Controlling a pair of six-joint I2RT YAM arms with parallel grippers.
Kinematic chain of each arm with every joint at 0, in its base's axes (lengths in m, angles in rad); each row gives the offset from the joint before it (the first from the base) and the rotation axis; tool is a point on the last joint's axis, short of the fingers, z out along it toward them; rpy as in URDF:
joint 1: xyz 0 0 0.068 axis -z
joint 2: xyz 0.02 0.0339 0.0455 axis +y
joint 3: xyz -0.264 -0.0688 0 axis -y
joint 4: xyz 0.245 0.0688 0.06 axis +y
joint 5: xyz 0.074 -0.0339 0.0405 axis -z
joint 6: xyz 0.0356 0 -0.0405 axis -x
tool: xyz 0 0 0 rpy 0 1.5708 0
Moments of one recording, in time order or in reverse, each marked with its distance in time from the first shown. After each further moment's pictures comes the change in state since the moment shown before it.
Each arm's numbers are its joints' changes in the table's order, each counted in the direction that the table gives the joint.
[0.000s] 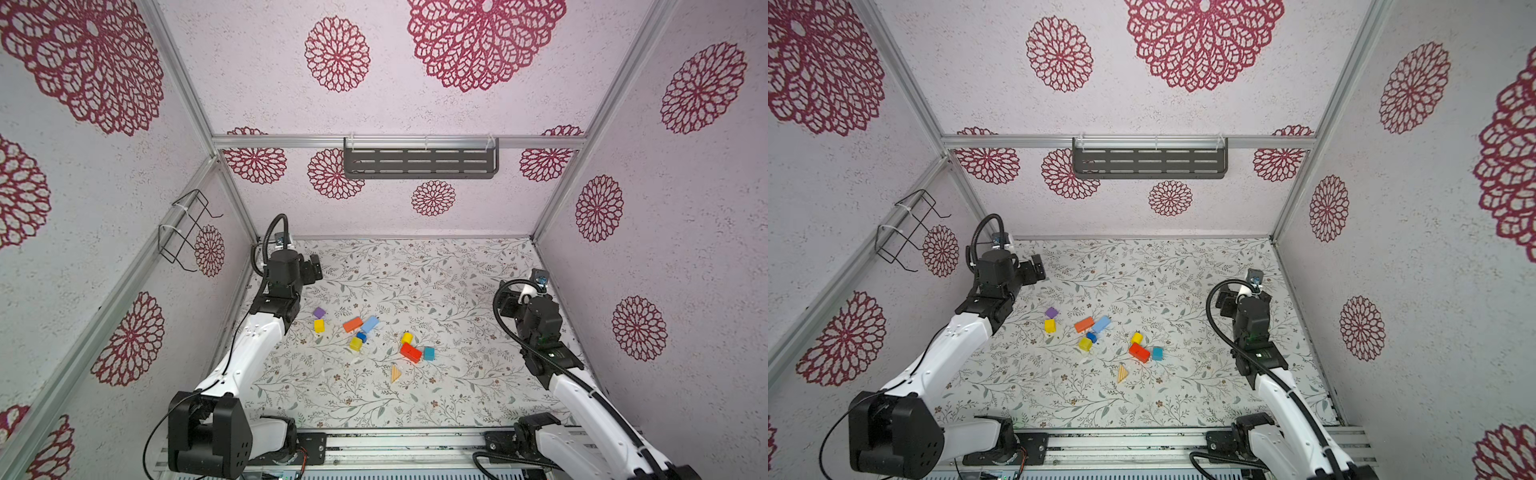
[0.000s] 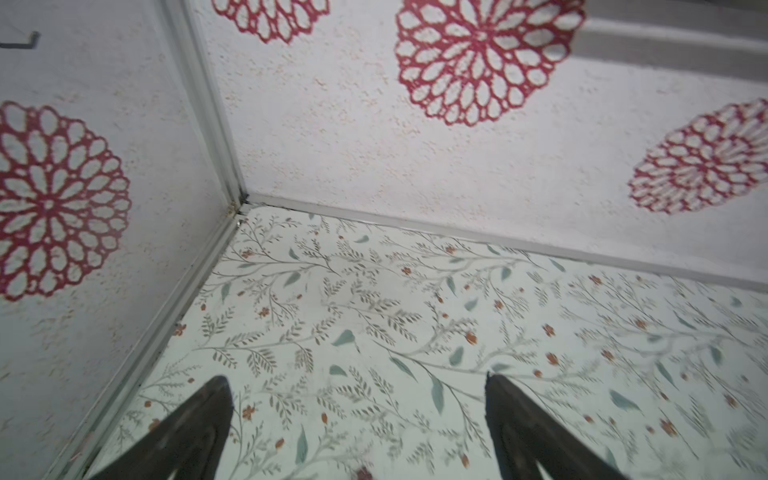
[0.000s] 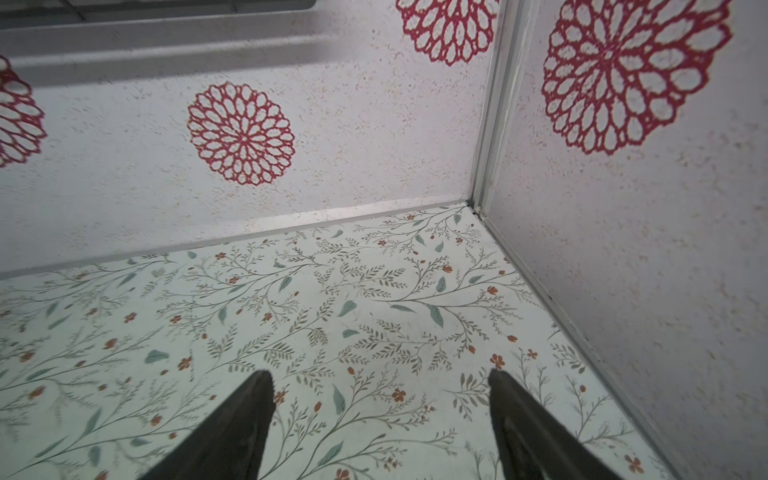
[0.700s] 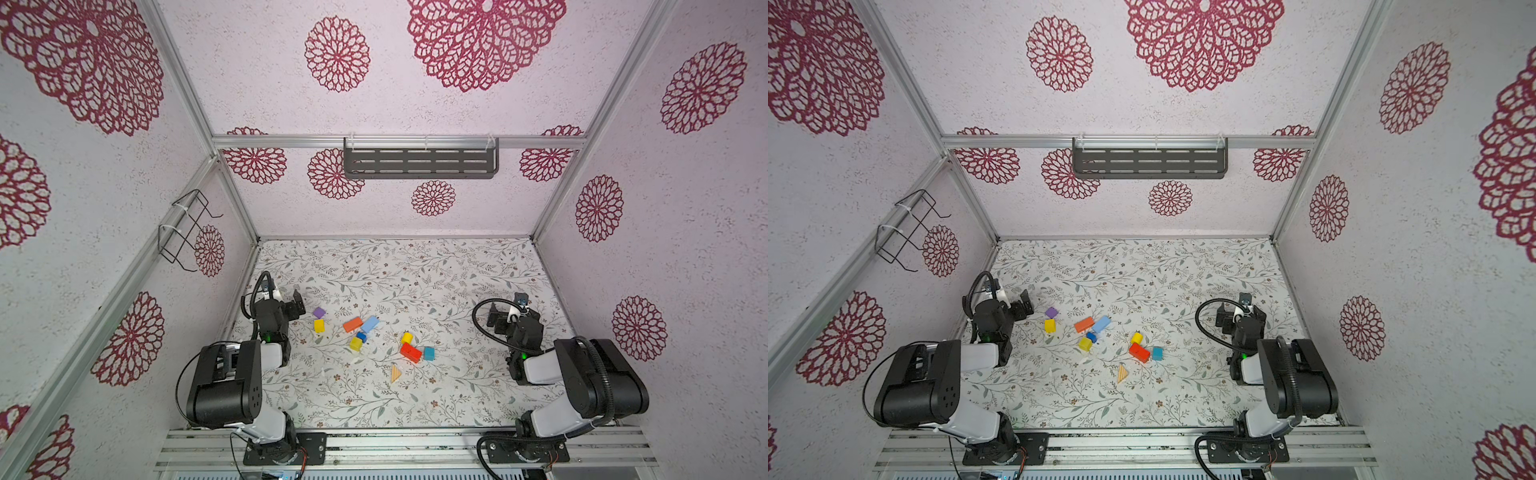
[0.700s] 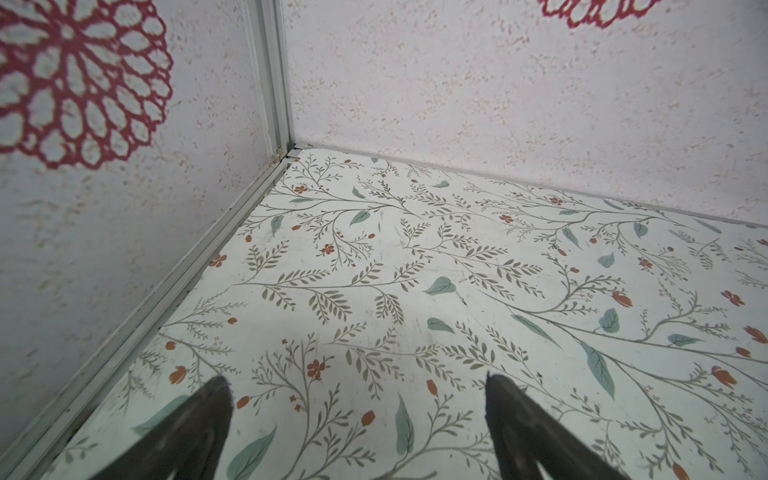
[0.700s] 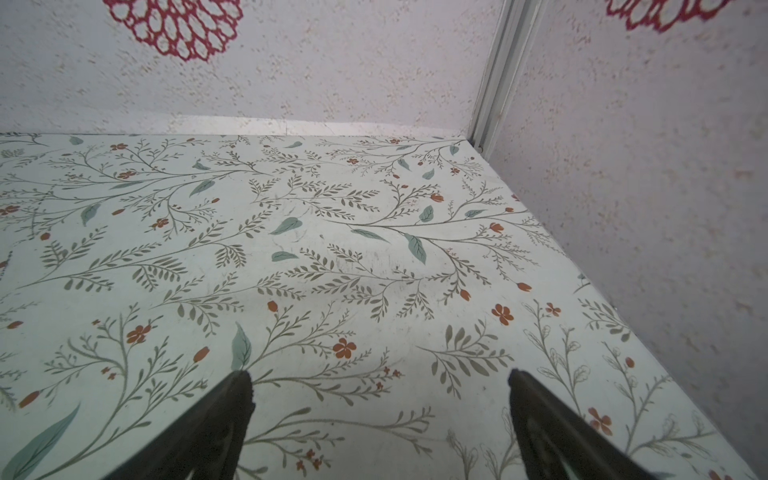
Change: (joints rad) left arm -0.299 0.269 -0.565 -0.911 0.154 -0.114; right arm 0.174 0.703 -0.378 -1.080 -0.130 0.201
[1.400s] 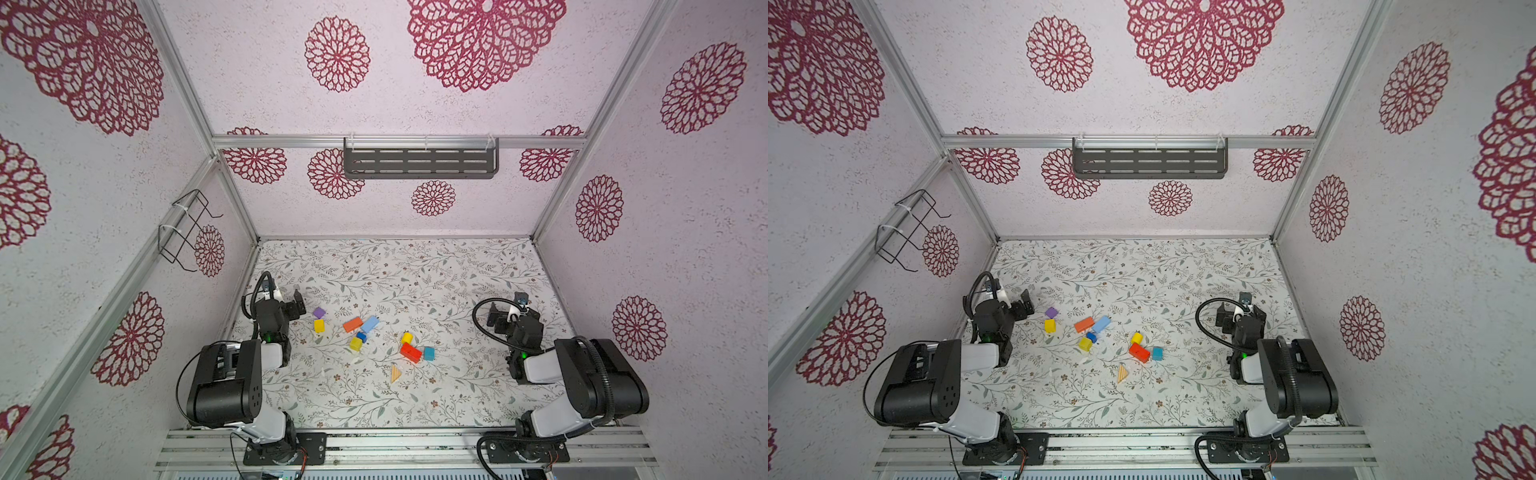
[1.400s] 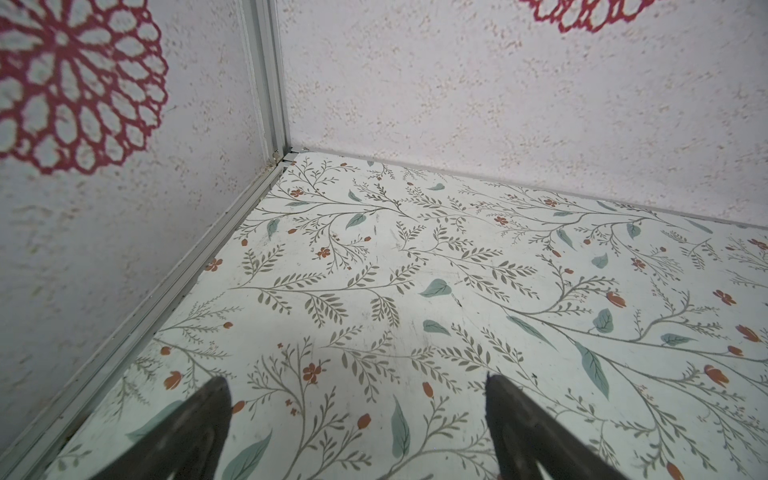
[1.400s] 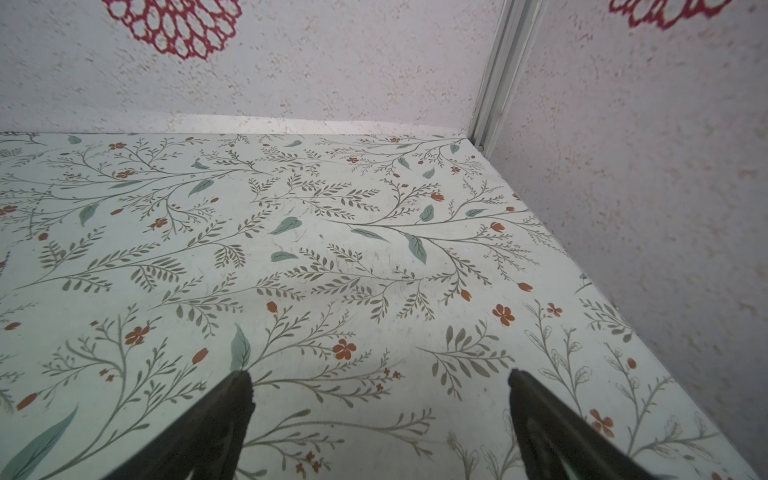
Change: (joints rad) left arm 0.002 0.019 -0.026 -0.079 0.027 -0.008; right arm 0.023 0.011 0.027 0.032 -0.023 -0.005
